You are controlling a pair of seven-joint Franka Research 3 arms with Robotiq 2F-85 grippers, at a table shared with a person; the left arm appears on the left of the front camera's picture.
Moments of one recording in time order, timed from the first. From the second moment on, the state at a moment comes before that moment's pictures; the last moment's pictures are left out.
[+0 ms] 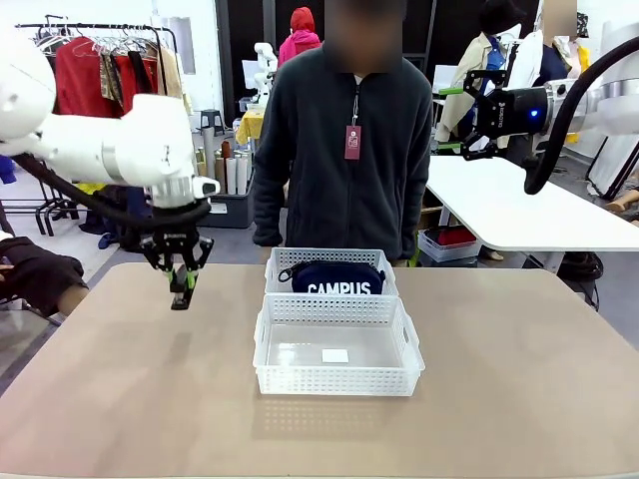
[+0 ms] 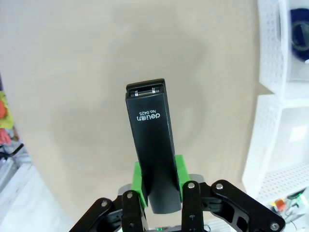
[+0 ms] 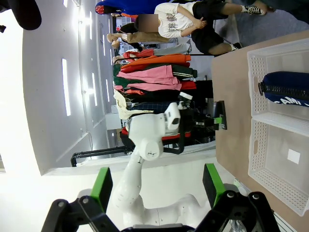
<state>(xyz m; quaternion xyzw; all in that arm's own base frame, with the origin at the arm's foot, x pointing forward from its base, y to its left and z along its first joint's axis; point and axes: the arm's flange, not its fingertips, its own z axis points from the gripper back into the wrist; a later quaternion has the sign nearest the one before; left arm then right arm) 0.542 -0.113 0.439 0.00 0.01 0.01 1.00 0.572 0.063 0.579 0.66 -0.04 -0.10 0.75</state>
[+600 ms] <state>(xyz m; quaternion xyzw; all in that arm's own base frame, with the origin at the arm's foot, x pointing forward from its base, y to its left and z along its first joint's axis) 0.548 -0.111 0.573 -0.01 -0.03 0.02 1.00 0.572 0.063 0.579 0.66 -0.04 -0.10 0.75</state>
